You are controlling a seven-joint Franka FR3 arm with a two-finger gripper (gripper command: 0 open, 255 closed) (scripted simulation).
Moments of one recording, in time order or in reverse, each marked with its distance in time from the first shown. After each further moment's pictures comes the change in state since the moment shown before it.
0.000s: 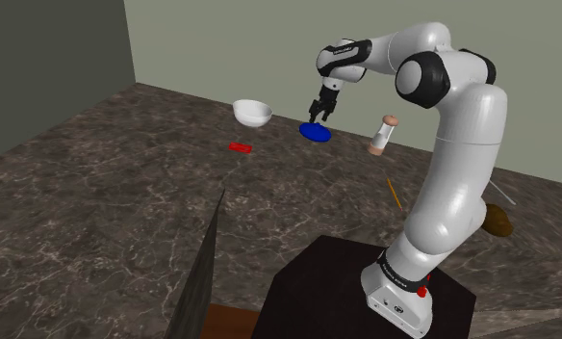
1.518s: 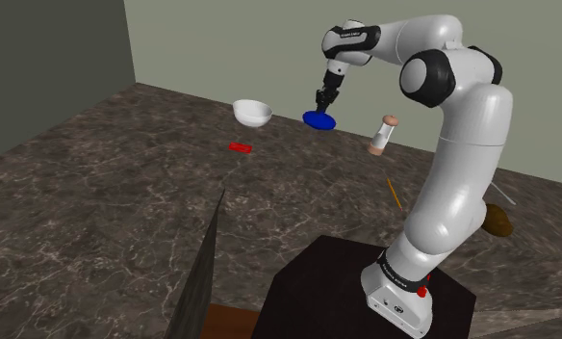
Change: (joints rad) arm -0.002 -0.030 -0.007 0.112 -0.017 -0.139 0.019
